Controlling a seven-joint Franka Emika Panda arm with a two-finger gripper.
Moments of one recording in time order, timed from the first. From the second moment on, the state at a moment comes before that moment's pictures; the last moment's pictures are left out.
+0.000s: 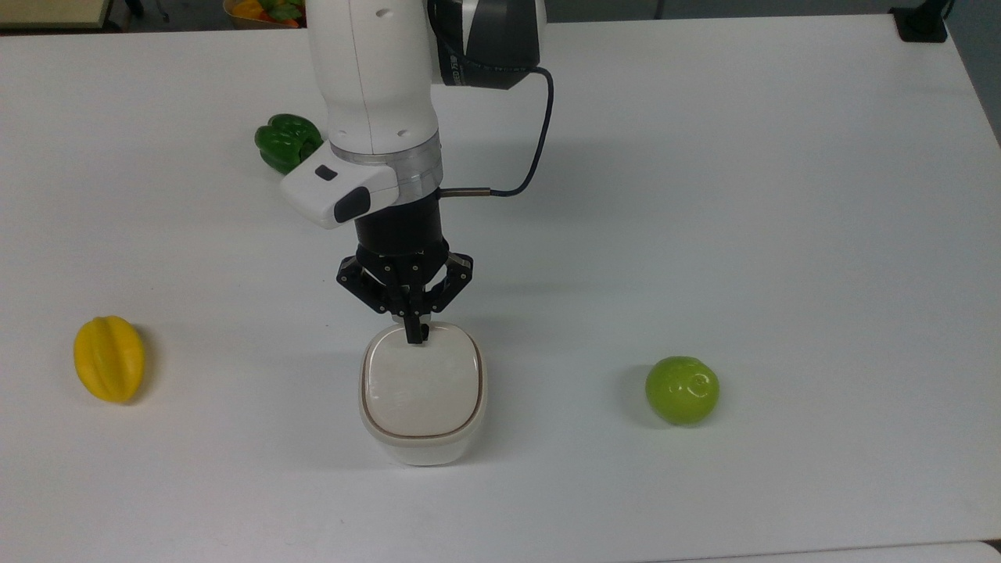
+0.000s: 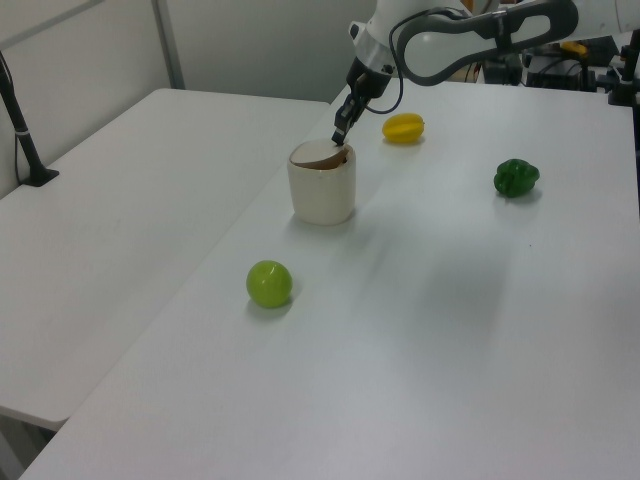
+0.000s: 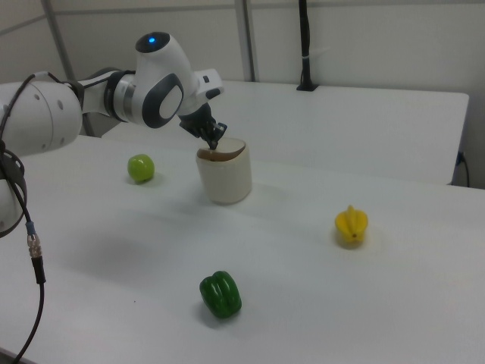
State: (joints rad) arm 0.13 0.58 -0.08 -1.30 0.11 2.35 -0.03
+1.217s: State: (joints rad) arm 0.13 0.57 -0.08 -1.32 0.12 2.33 -0.06
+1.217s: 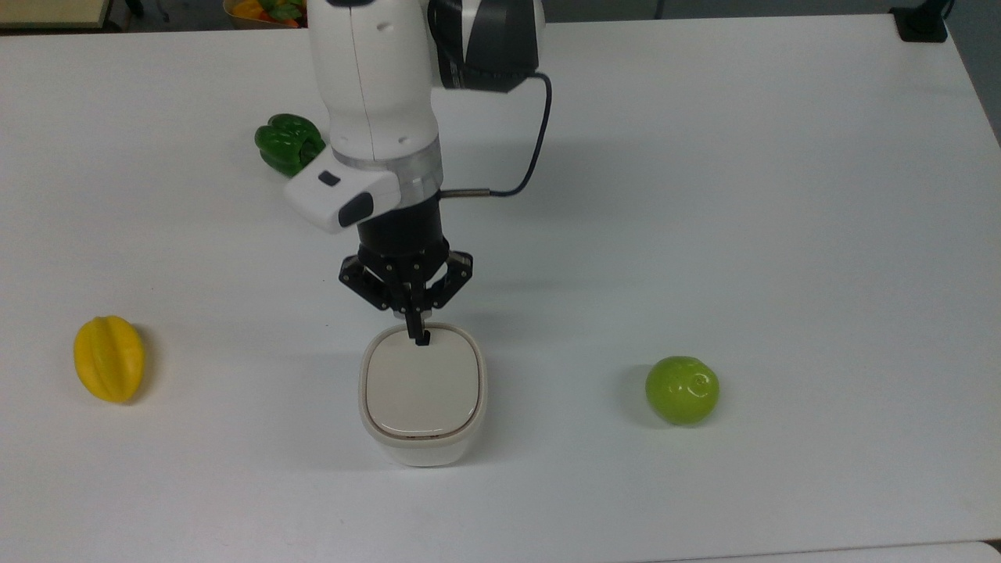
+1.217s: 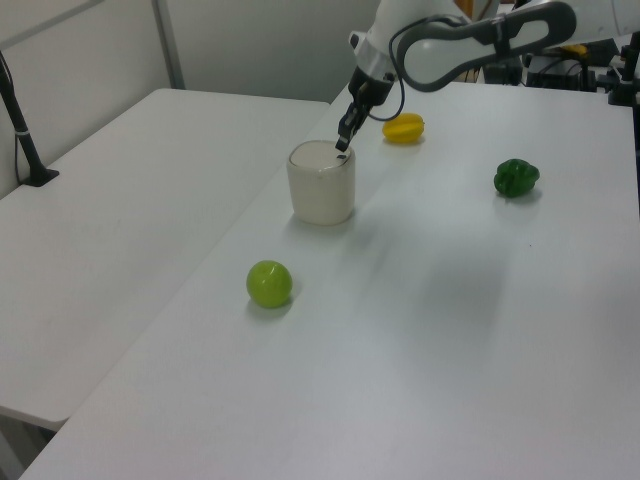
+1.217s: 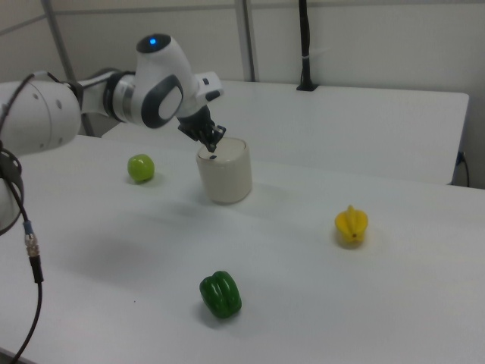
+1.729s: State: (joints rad) arm 0.11 0.35 -0.09 -1.34 0.09 1.71 -0.06
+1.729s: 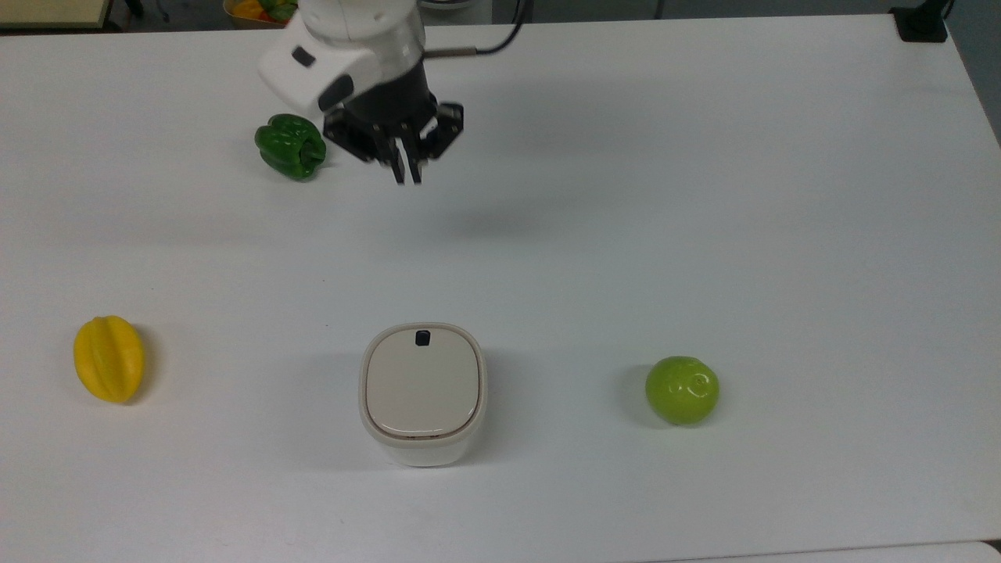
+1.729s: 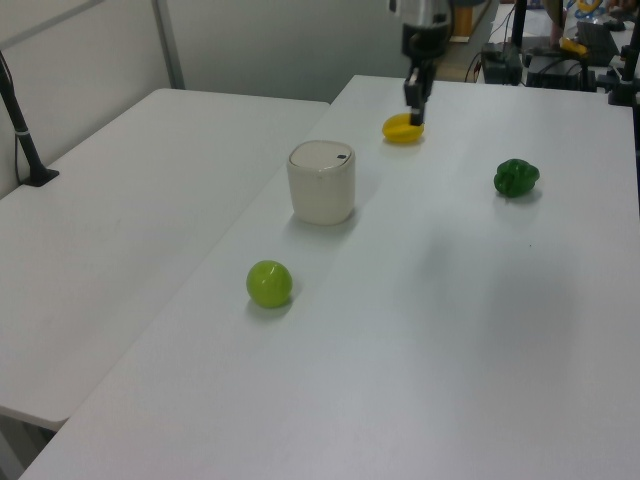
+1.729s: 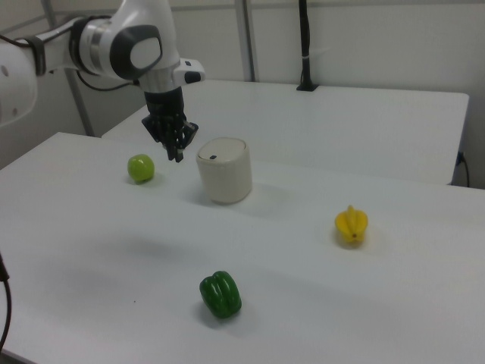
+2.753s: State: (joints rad) arm 0.04 0.09 -0.09 -1.53 0.10 1.61 0.03
